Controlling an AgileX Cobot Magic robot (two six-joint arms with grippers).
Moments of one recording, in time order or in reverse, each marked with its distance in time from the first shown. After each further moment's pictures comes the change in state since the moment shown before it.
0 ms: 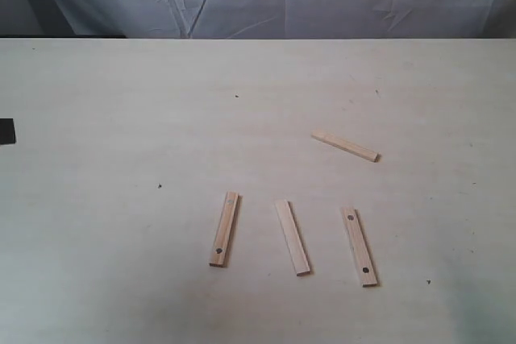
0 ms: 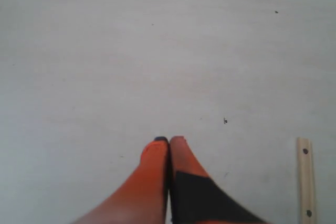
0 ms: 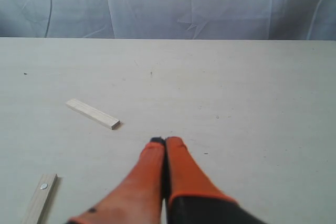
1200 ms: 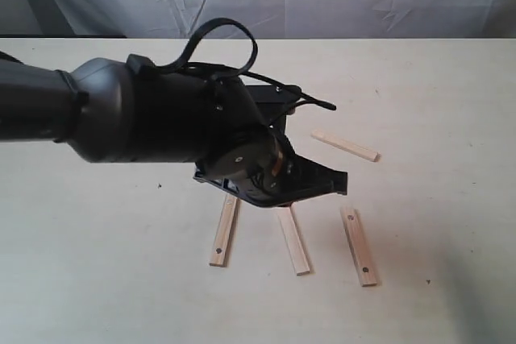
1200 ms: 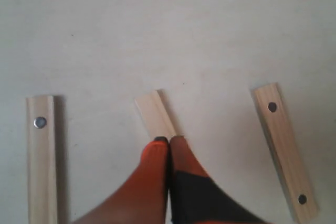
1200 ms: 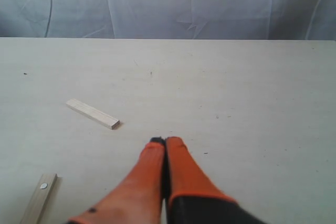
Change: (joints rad) left arm -0.800 1.002 -0.598 0.315 -0.029 -0.750; right arm 0.000 0.000 0.000 0.000 0.000 0.000
